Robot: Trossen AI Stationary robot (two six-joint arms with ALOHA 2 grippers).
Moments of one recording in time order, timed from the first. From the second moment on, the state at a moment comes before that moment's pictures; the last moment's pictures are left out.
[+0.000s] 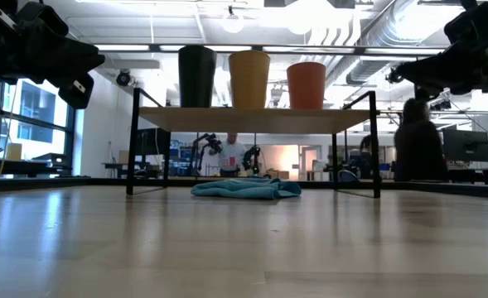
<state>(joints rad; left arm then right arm) 0.11 0.02 0.01 0.02 0.09 -0.29 -0.05 0.01 0.01 0.01 -0.04 -0.03</state>
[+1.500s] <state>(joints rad) 0.11 0.02 0.01 0.02 0.09 -0.29 -0.05 0.01 0.01 0.02 -0.06 -0.07</state>
